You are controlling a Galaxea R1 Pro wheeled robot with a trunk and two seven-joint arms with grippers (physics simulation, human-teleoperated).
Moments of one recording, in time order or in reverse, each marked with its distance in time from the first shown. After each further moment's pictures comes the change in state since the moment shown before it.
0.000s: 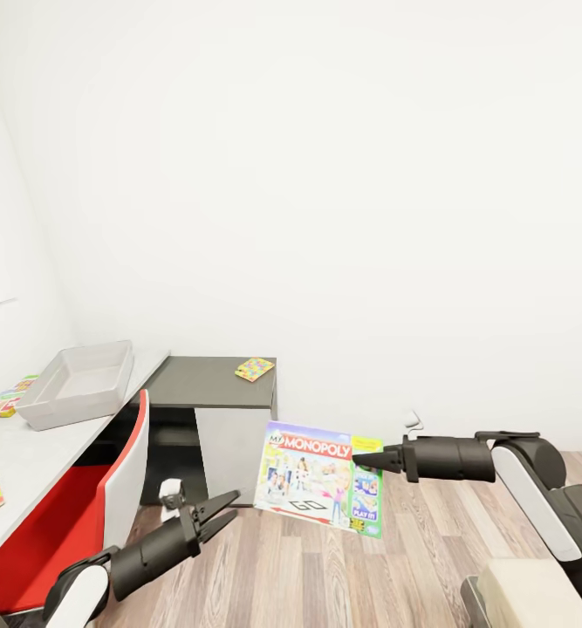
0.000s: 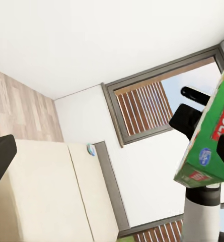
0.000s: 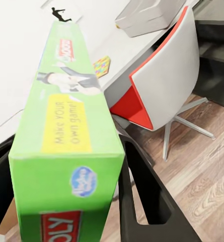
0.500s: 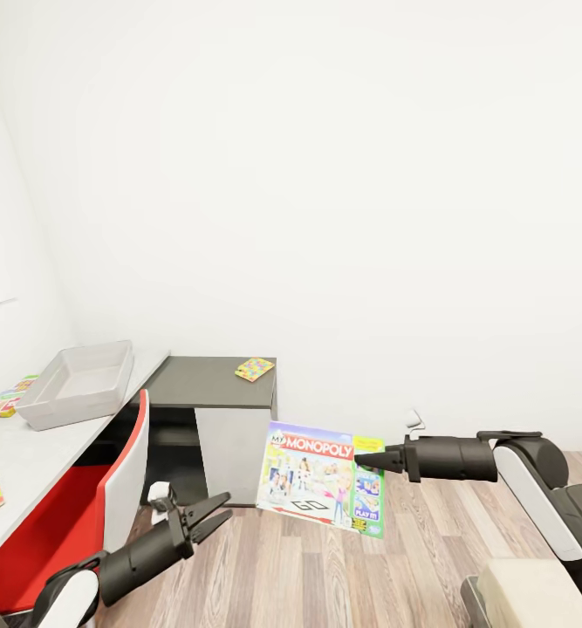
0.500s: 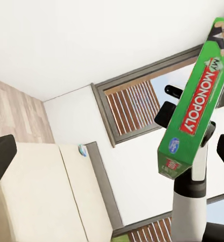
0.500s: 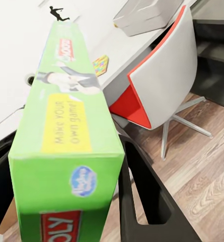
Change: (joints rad) left arm 0.014 0.029 0.007 0.000 -0.001 -0.005 -0.086; right arm -0.001 -0.009 0.000 0.000 0.001 0.000 0.001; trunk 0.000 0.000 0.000
